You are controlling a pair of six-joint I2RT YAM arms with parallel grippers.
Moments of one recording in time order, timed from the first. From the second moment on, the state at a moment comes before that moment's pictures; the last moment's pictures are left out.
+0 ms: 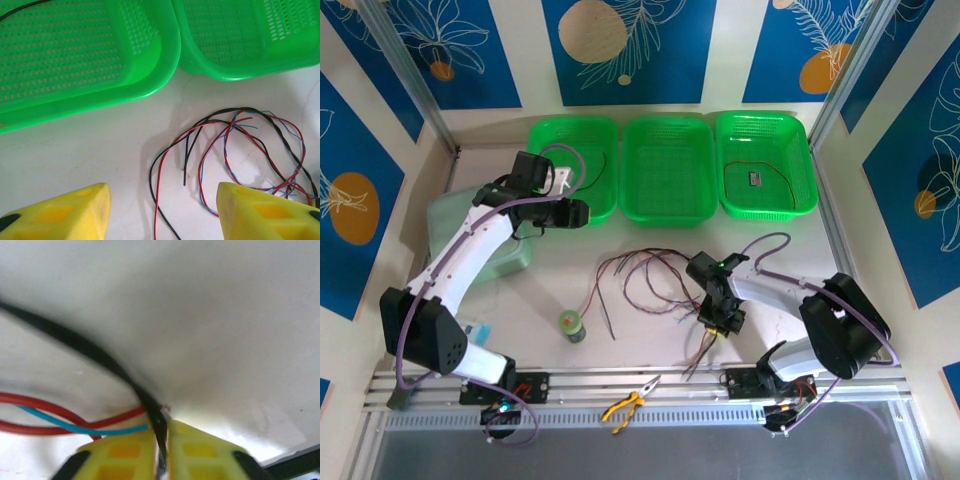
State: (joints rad) left arm -0.34 1.45 1.34 -0.84 0.27 -0.22; right arm 0.64 1.41 0.68 -0.99 -0.06 1.17
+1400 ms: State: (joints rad) left arm -0.34 1.47 1.52 -0.82 0.33 -0.23; right arm 0.44 1.13 1.47 -1.16 -0.15 0.66
